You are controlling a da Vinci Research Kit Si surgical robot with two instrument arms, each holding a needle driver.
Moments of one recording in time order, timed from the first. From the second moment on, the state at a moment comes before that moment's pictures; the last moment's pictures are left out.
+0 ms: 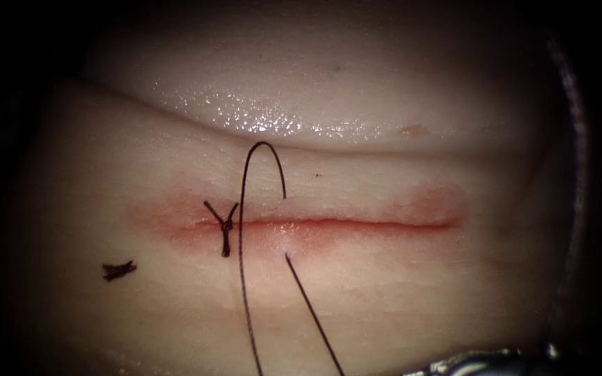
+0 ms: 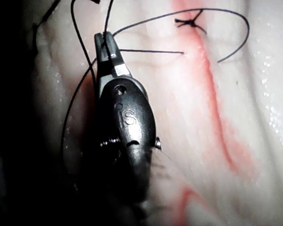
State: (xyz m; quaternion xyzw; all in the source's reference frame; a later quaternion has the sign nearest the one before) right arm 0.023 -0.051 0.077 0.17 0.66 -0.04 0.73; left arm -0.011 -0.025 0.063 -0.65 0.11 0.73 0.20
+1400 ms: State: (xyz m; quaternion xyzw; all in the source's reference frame) right arm 0.030 -0.041 0.094 0.07 0.60 0.02 0.80; left arm -0.011 -0.025 0.064 -0.65 0.11 0.73 0.19
